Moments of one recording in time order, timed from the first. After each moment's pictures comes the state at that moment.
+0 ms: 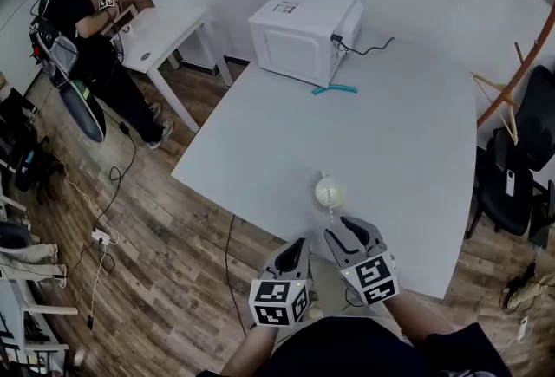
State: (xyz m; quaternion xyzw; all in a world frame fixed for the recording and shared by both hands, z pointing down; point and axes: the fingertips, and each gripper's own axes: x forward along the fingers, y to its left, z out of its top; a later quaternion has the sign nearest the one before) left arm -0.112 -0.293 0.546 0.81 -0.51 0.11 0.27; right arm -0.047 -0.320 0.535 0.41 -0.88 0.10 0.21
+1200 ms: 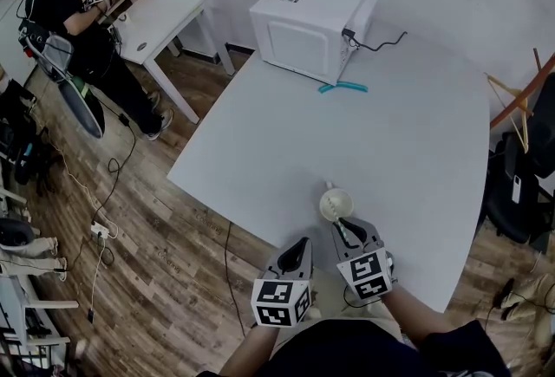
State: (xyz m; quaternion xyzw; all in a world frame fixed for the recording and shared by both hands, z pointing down) left arm -0.111 -0.336 0.567 0.80 -0.51 0.12 0.29; right arm -0.043 -0.373 0.588 0.42 -0.86 0.11 0.27
